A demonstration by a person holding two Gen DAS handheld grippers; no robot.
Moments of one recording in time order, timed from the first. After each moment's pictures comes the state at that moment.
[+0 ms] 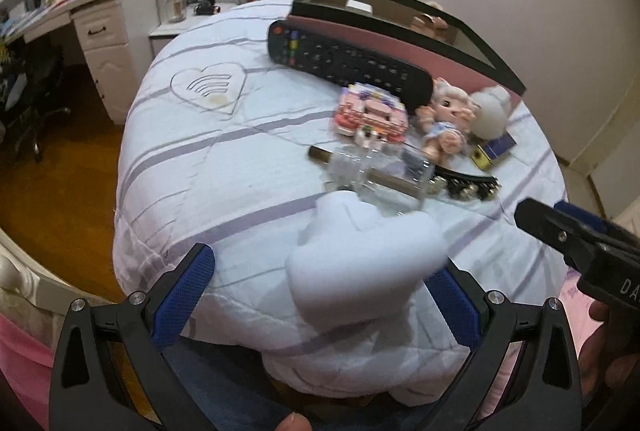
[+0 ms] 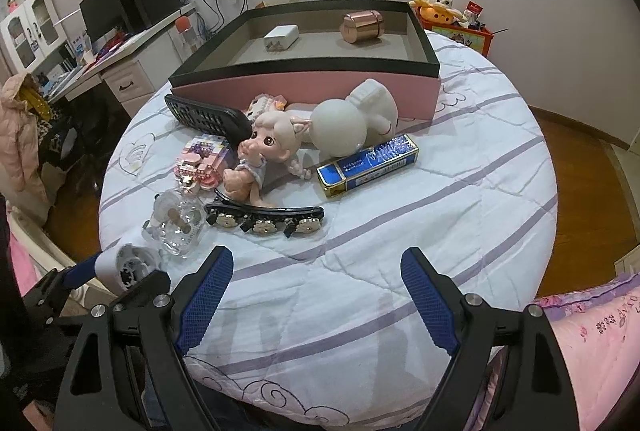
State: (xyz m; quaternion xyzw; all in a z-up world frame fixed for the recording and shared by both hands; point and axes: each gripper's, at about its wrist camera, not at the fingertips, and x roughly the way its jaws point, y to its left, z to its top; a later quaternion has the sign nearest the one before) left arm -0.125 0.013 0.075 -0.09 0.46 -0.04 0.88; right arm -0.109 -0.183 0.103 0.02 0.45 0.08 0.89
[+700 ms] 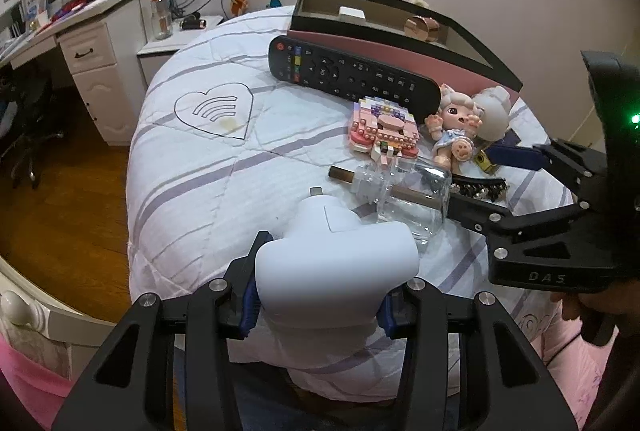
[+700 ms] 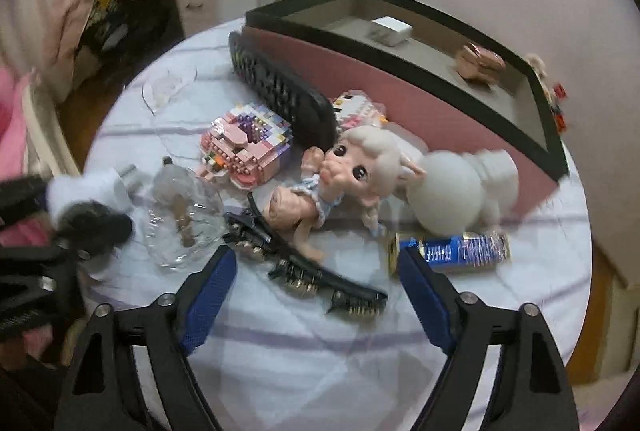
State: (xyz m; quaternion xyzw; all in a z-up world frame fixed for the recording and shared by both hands) left arm -0.119 0.026 0.081 -0.05 0.45 -0.06 0.89; right arm -0.067 -0.126 0.076 -0.17 0.44 0.20 0.86
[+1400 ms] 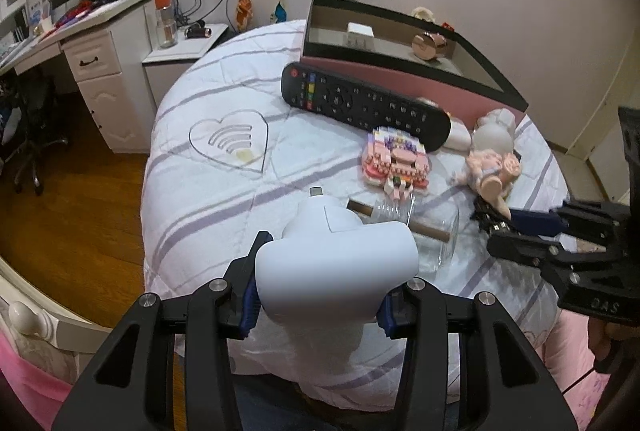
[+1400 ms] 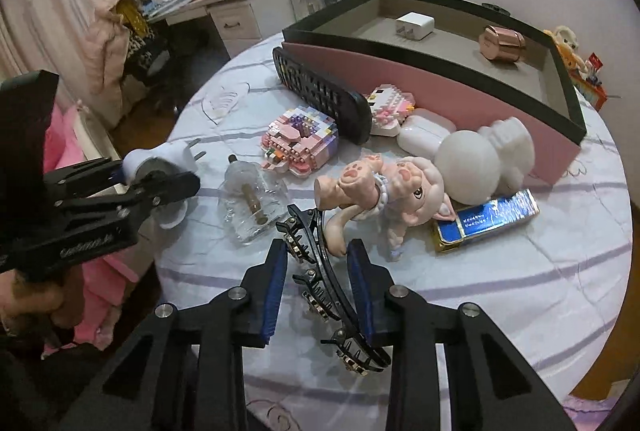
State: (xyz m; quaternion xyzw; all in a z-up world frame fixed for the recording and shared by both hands) left arm -0.105 0.033 0.098 -0.05 0.44 -0.06 0.90; right arm -0.090 -0.153 0.098 -0.06 0.46 0.28 0.84
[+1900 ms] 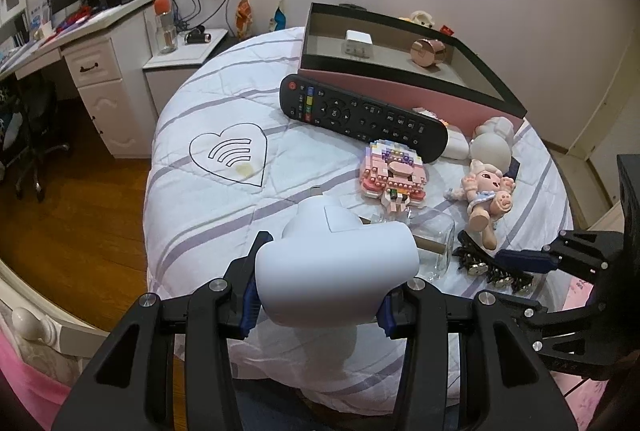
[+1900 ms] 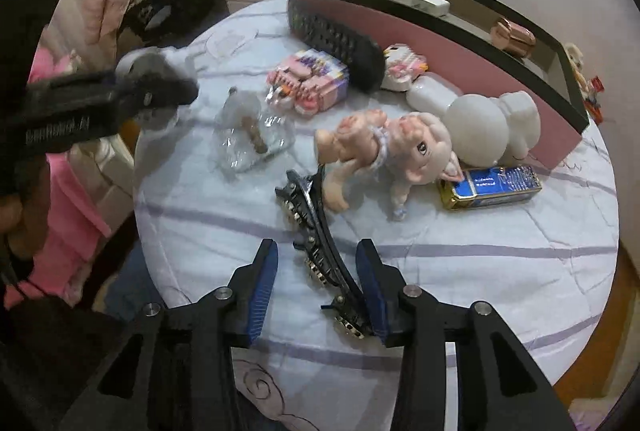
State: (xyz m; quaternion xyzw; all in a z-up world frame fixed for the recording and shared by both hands) left arm -0.103 0.031 0.103 -0.04 0.43 -0.06 0.90; right arm -0.110 -0.141 0.075 -0.16 0.48 0.27 0.82
